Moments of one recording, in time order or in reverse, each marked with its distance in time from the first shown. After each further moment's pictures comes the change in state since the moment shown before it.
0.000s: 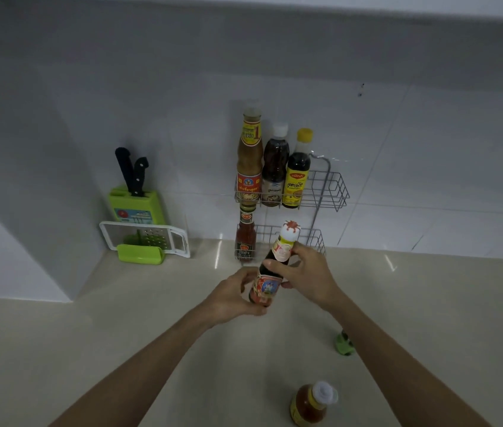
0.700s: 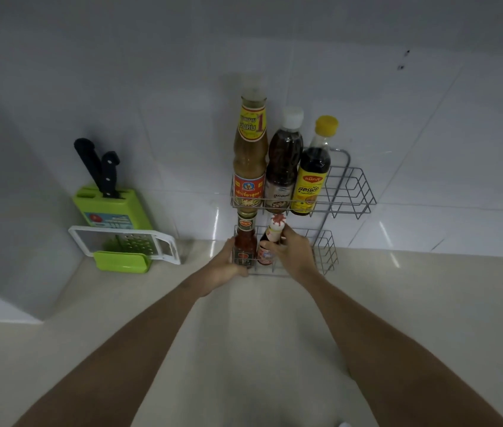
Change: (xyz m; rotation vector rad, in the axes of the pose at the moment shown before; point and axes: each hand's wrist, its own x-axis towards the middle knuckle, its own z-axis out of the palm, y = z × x) left_hand 0.133 -0.014 -0.053 -0.122 -0.013 -0.131; right_hand 0.149 0.084 0.037 -0.246 0.100 0.036
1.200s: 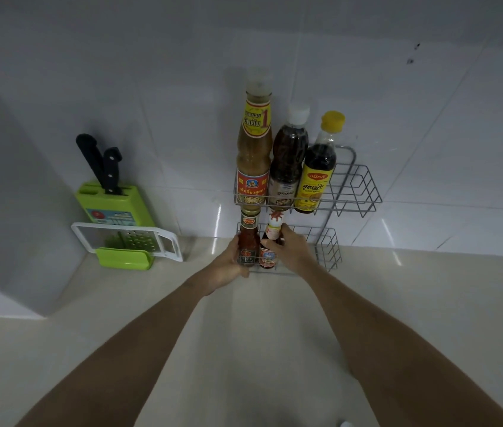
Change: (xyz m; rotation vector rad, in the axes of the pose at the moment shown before) left_hand 0.004 -0.006 -0.001 -0.048 -0.084 0.024; right_hand 0.016 0.006 0.014 -0.035 -0.160 0.139
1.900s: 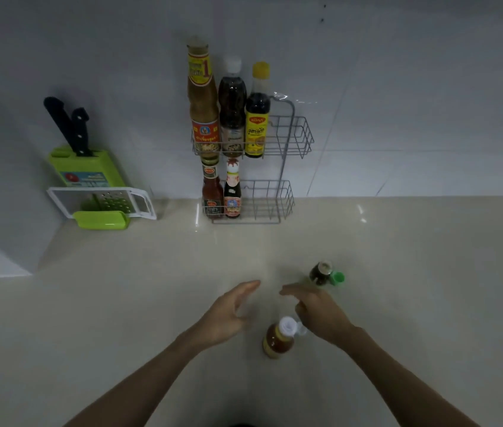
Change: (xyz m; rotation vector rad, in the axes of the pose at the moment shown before) left_hand -0.151 -0.082 0.149 0.110 -0.158 0.126; right_hand -0.255 0.138 -0.029 -0.333 -0.097 -0.272
